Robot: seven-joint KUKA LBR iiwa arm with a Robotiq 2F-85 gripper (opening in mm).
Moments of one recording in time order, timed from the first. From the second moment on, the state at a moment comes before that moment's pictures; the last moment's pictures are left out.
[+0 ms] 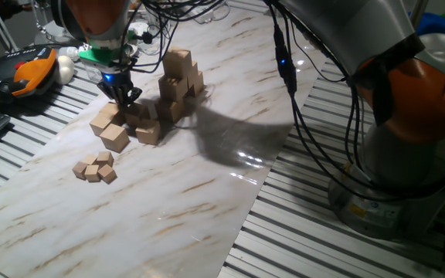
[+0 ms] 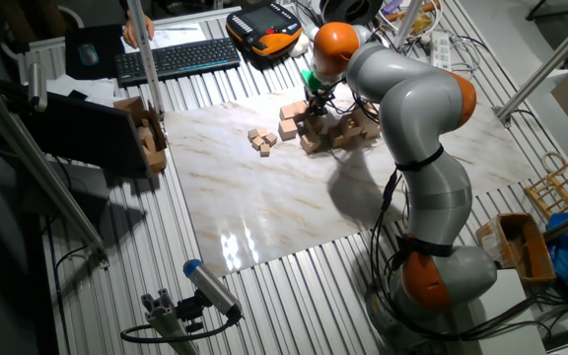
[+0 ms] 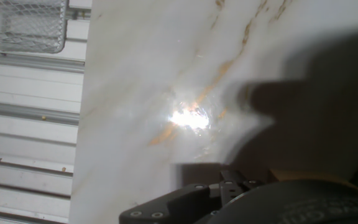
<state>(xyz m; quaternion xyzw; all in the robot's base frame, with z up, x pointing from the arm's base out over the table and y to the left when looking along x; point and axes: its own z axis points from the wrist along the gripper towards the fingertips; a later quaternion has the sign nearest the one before) 0.723 0.013 0.038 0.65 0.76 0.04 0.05</state>
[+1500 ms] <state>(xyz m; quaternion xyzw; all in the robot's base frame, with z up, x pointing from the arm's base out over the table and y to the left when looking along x) 0.725 0.059 0.102 0.69 0.72 0.01 0.00</state>
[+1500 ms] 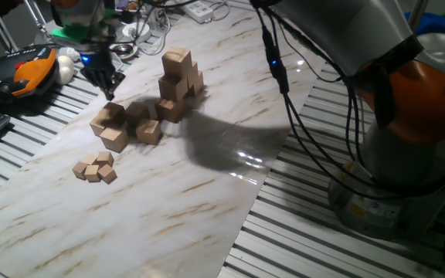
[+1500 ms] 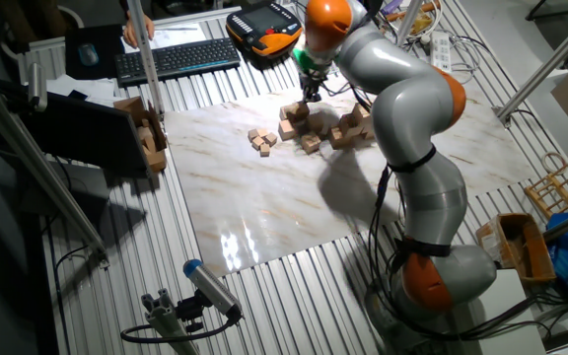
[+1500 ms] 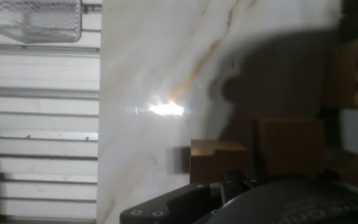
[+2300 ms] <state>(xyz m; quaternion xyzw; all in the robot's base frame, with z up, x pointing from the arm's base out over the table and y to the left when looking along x) 0.711 0.085 0.101 0.71 0.70 0.01 0.03</state>
